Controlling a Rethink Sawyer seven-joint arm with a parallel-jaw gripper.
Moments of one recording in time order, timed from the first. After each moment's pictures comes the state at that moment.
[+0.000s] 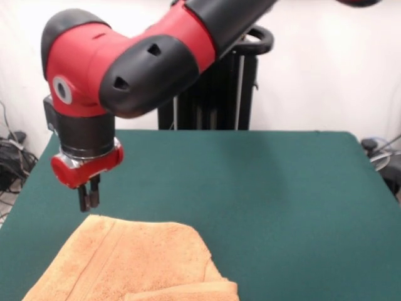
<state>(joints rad) 0.07 0.28 -1.09 0.90 -1.65 -0.97 3.09</state>
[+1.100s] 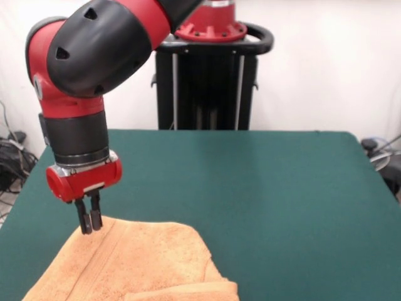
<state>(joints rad) 0.00 0.16 -0.94 0.91 -1.51 -0.91 3.02</state>
